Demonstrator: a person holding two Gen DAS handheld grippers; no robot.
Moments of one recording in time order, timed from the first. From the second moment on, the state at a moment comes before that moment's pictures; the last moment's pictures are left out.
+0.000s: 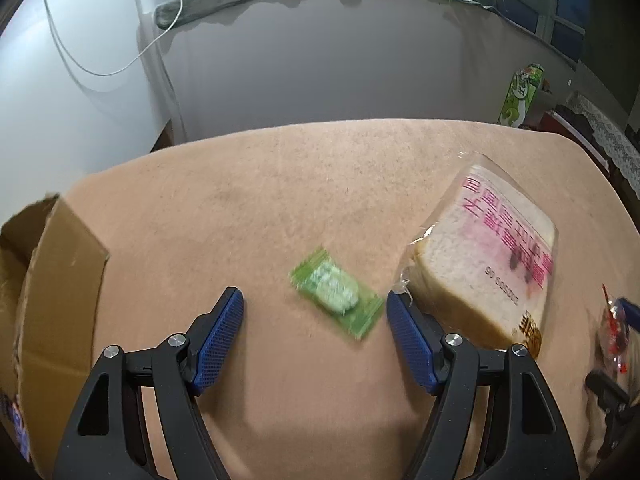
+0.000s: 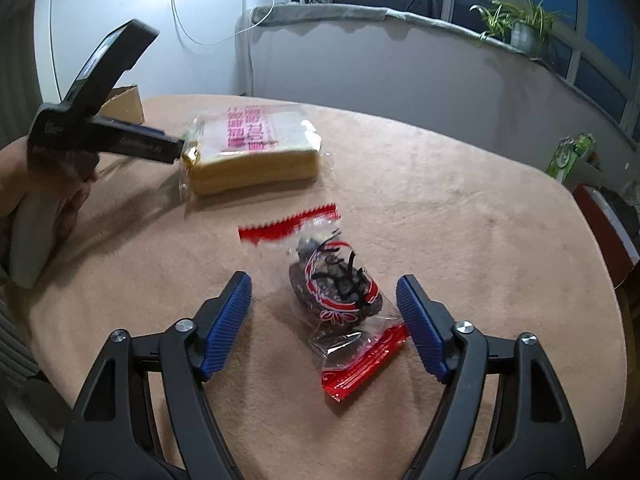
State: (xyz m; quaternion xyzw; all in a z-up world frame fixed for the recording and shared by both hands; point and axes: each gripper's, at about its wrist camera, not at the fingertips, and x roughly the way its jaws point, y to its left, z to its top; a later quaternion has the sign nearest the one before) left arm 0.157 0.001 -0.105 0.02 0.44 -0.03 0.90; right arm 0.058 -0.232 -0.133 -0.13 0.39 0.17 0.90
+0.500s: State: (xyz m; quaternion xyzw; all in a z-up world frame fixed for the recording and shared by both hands) left arm 0.153 0.000 -0.103 0.03 0.42 -0.08 0.90; right arm 0.049 -0.235 -0.132 -0.13 0.37 0.18 0.90
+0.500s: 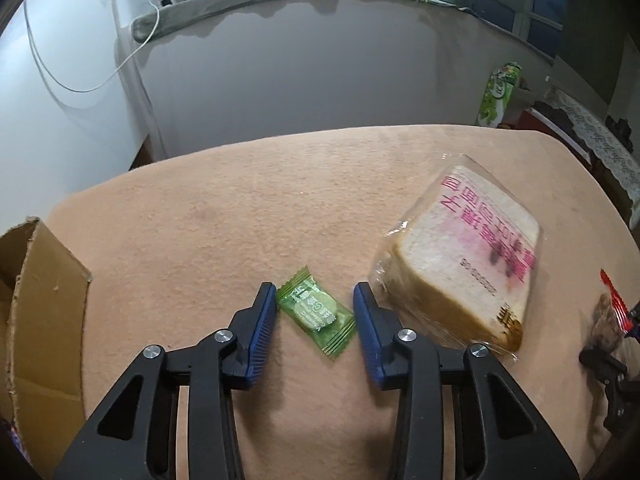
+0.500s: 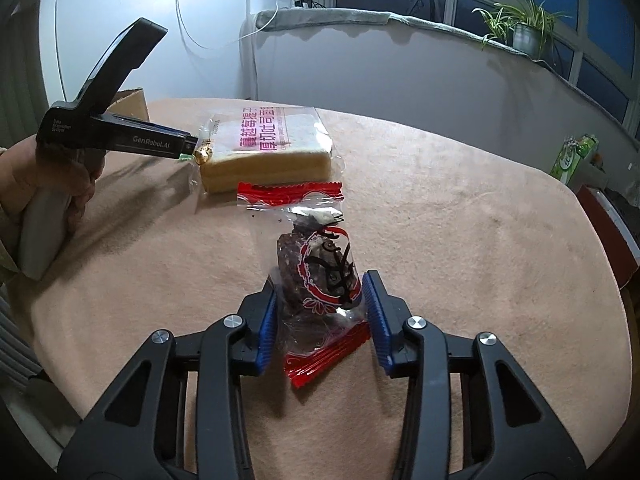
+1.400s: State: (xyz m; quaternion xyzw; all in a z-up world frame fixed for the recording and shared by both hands) left arm 0.049 0.013 -0.026 0.00 0.32 -0.13 0.94; right arm 0.001 -0.206 -0.087 -0.13 0.30 0.17 0.93
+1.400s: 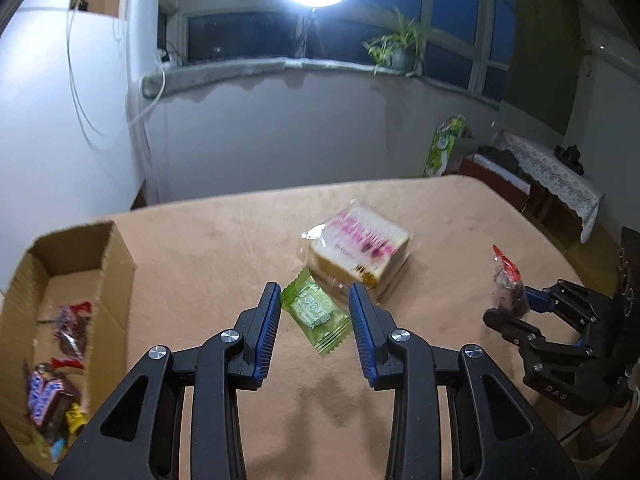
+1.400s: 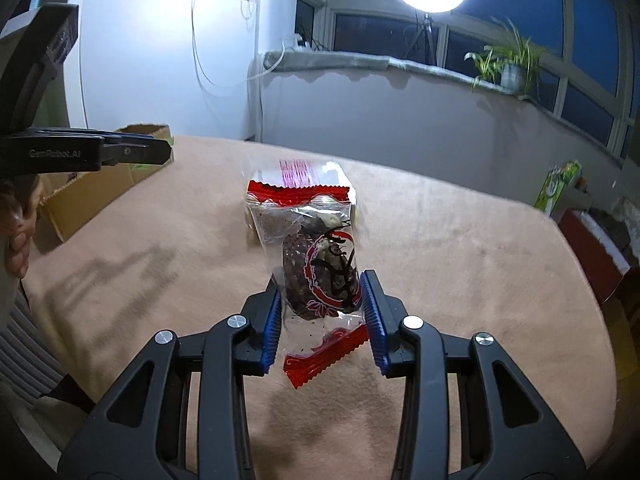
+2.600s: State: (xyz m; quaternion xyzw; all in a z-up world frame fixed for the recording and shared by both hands) left arm -0.044 0.184 -0.003 -0.09 0.23 -0.05 0.97; right arm -0.035 -0.005 -0.043 -0.26 0.23 0.25 0.90
